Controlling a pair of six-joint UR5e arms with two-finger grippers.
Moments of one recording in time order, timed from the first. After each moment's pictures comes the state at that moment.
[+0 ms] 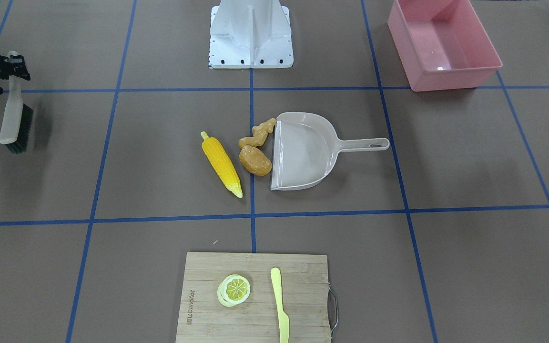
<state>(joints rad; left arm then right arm) -1.58 -1.26 -1.86 -1.65 -2.27 -0.08 0.89 -1.98 2.03 -1.37 2.43 0.47</state>
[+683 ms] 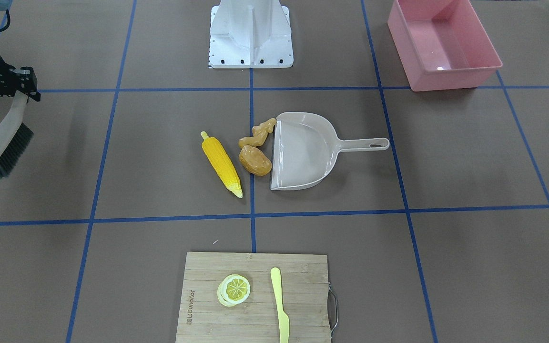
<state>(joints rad) -1.52 -1.29 -1.94 -1.74 -2.28 -0.08 0.97 -1.67 2.07 -1.46 2.34 0.69</state>
